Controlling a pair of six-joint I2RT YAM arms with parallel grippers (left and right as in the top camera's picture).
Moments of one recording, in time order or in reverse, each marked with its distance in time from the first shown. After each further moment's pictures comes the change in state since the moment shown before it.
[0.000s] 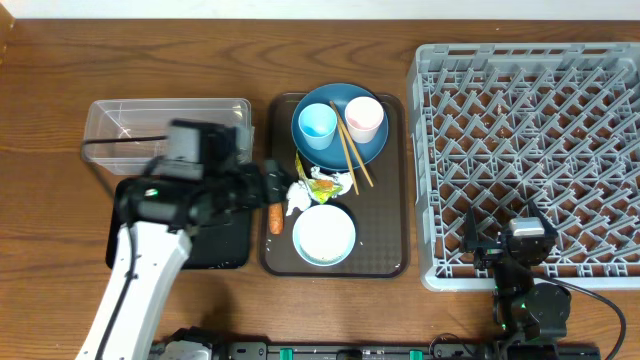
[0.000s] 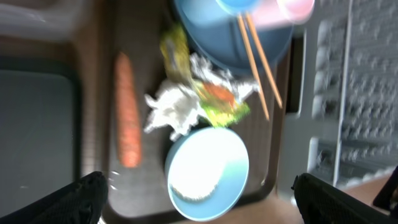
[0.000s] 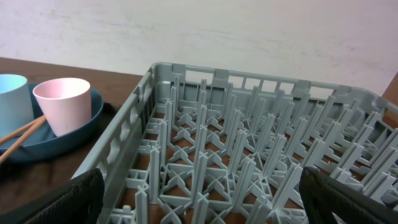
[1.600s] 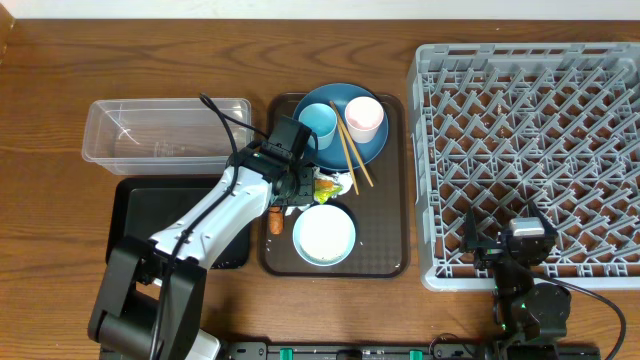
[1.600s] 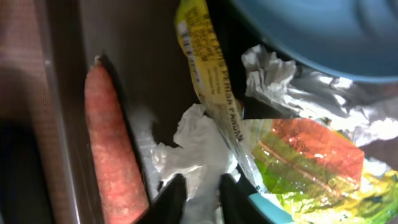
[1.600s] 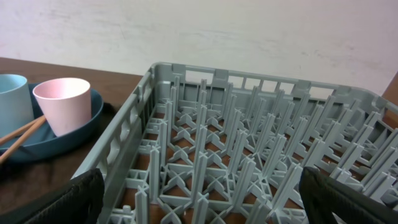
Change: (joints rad) left arm -0.249 0.445 0.000 0.235 -0.354 -0.051; right arm 0.000 0.000 0.000 0.000 0.000 0.000
